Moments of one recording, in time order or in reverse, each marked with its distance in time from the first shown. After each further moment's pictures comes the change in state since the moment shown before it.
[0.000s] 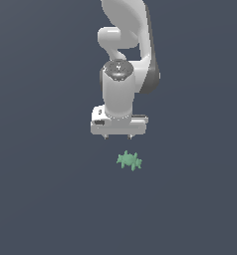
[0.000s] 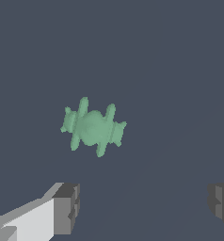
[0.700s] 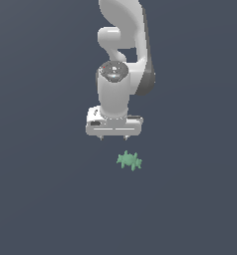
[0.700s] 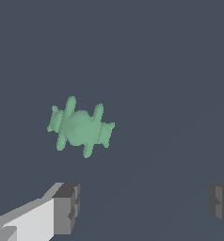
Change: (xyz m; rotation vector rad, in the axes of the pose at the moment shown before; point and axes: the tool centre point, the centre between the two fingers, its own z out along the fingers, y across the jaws) arm 0.001 0.019 0.004 -0.029 0.006 -0.027
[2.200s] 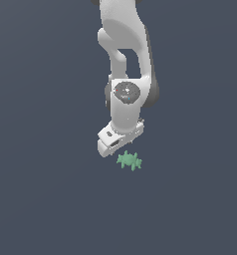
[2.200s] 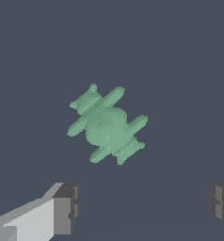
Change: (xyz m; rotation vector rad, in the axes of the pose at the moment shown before) arm 0.018 -0.033 0.046 0.001 -0.006 -0.601
